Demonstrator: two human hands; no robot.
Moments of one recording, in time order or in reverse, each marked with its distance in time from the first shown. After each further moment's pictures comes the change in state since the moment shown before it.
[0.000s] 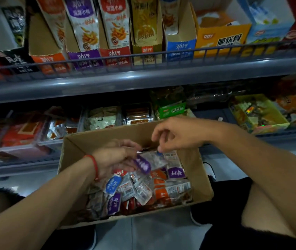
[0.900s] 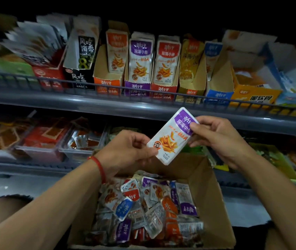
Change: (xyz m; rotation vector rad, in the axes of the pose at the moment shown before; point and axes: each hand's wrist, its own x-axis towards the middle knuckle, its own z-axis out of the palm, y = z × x) left_hand -0.066 0.050 -0.045 0.011 0.163 0.497; right_hand 0.002 -0.039 -0.035 0.834 0.582 -0.049
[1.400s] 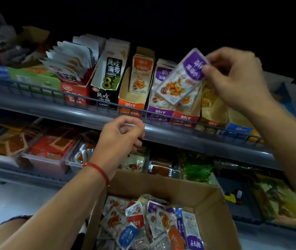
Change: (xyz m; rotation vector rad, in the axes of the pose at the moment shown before) left_hand 0.010 0.023 -0.062 -0.279 0.503 0.182; right_hand 0.092 -0.155 0.031 -0.751 0.338 -0.662
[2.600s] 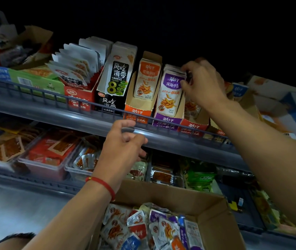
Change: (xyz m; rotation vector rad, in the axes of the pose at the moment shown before) left_hand 0.003 0.001 -0.008 -0.029 0.046 -0.037; right_hand 0.057 0.025 0.089 -0.532 -0.026 -0.060
